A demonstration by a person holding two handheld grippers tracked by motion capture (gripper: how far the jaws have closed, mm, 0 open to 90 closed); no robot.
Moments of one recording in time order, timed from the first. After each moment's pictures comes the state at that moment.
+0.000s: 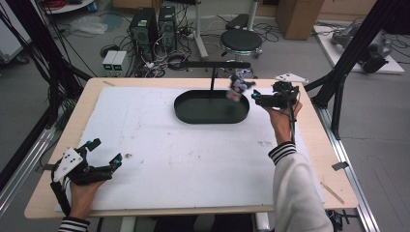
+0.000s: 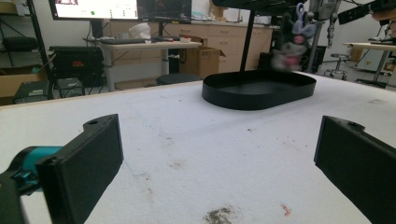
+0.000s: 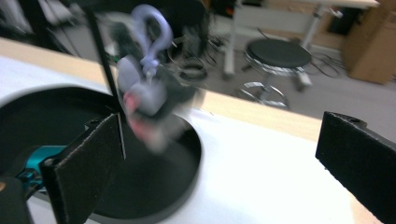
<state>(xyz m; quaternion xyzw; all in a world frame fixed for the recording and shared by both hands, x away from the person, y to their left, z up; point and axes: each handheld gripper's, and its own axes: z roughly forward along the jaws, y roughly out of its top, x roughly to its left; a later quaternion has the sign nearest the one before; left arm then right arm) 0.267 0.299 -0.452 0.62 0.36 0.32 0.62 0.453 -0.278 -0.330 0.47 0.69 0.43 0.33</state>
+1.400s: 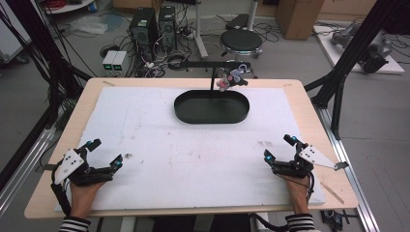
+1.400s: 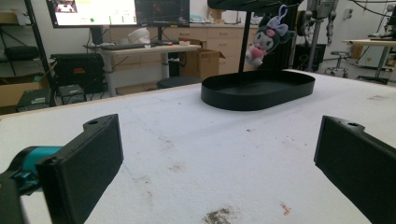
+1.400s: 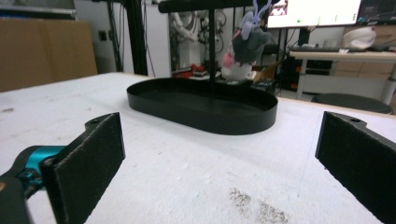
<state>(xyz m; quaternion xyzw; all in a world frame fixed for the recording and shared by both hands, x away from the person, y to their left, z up) 0.264 0.297 -0.453 0.62 0.34 0.34 0.62 0.298 -0.334 -0.452 0.34 0.64 0.62 0.30</state>
